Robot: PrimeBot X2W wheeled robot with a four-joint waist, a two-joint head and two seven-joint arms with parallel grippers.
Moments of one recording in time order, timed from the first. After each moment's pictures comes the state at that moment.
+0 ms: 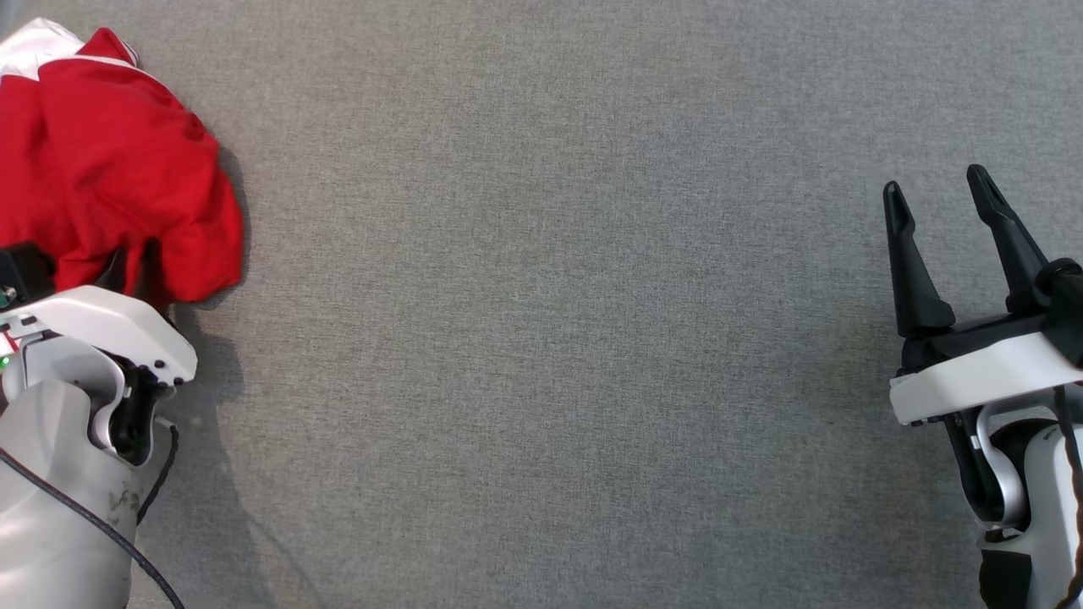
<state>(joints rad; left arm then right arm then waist) -0.67 0.30 -0.11 0.88 -0.59 -0.04 -0.03 -0.32 -0.12 0.01 -0.01 0.11 0.13 -0.03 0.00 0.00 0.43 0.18</state>
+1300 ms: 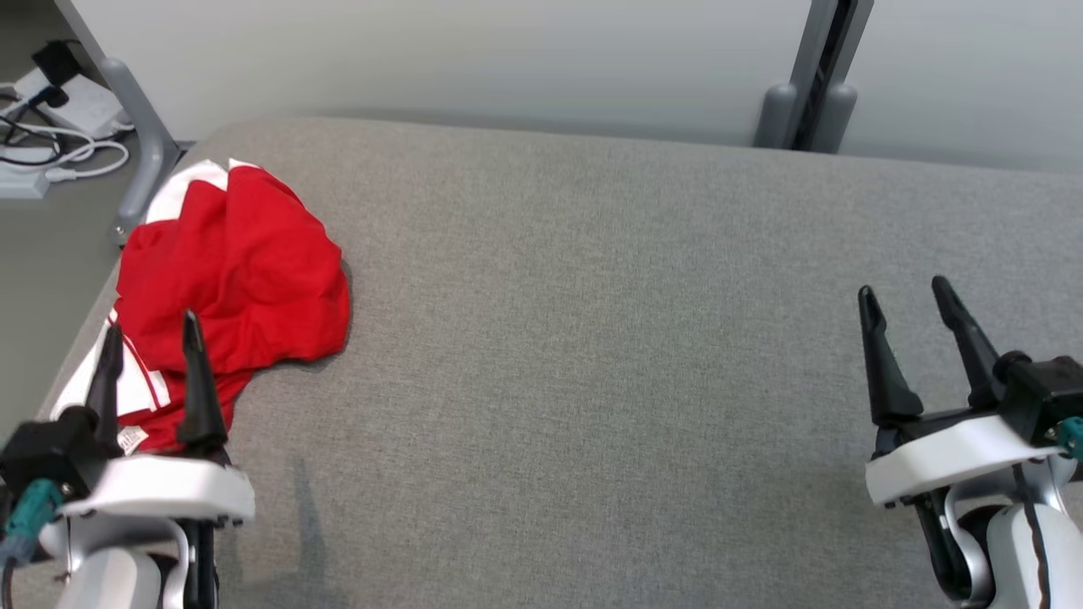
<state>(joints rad) -0.14 0.29 -0.12 0.10 -0.47 0.23 -0.21 -0.20 -0.06 -0.01 0.08 0.12 0.13 -0.09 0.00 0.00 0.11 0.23</state>
